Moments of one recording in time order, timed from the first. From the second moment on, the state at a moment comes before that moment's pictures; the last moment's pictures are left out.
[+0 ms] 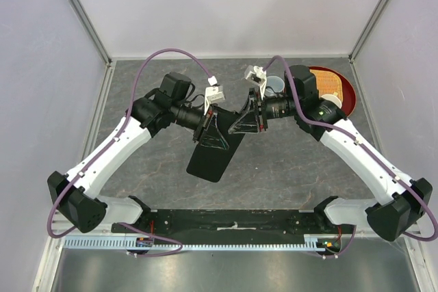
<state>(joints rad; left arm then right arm) -0.62 1.32 1.33 -0.74 1.02 0.10 0.57 1.26 1.27 -0.33 -1.00 0.17</state>
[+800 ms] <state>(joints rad) -0.61 0.96 1.23 -0.23 0.15 -0.36 0.57 1.06 1.33 -0.18 -0.05 0.39</state>
